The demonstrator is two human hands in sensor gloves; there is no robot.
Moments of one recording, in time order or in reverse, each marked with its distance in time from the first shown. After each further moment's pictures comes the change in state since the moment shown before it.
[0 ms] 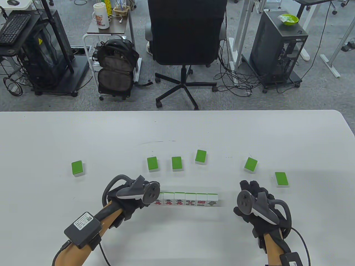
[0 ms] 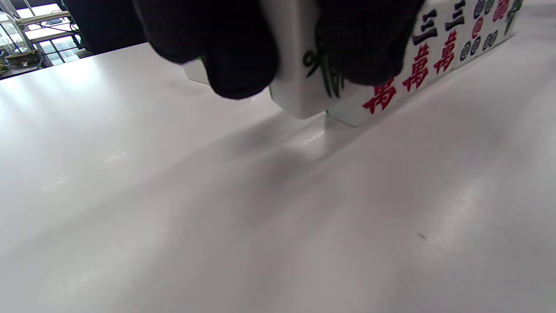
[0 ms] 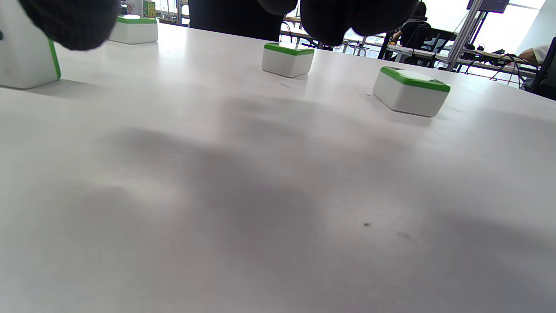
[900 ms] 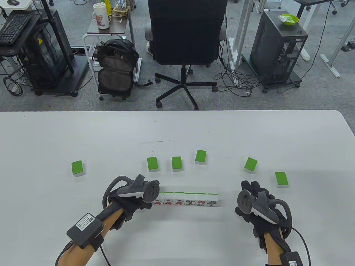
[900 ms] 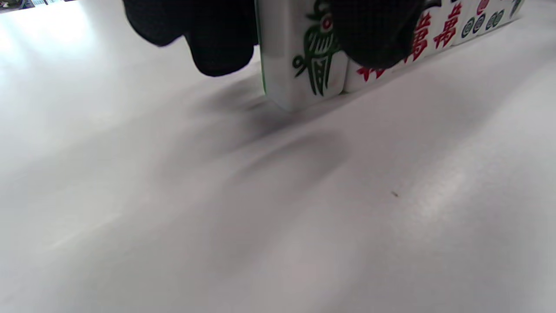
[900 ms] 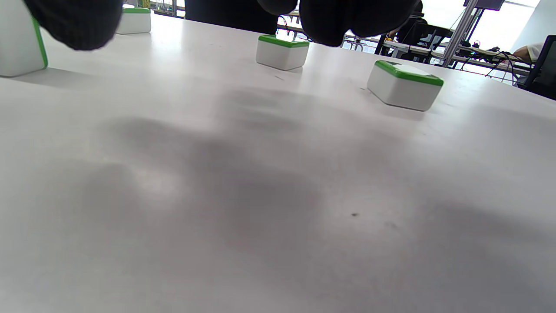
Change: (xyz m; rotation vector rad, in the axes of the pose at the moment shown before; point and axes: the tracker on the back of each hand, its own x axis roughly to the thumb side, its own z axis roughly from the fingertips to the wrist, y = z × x) left_hand -0.009 -0.009 0.000 -0.100 0.014 0.067; right_hand -0.001 0.000 0.000 0.023 0.014 0.013
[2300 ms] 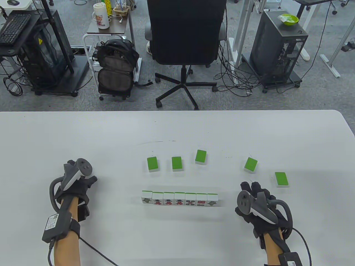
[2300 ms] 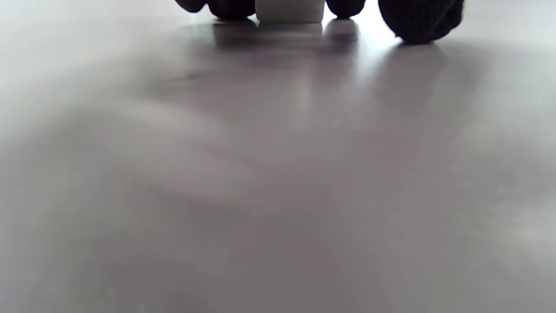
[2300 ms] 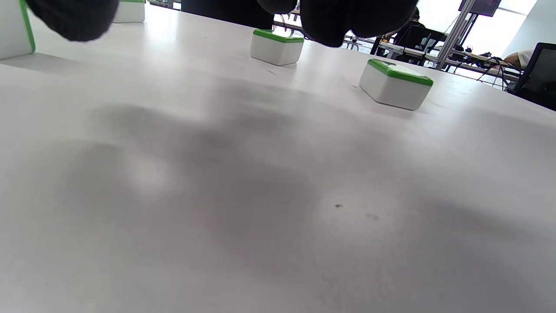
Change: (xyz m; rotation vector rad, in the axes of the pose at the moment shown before) left_hand -0.203 -0.094 0.029 0.005 0.802 0.487; right_hand -0.001 0.002 0.000 0.011 0.018 0.036
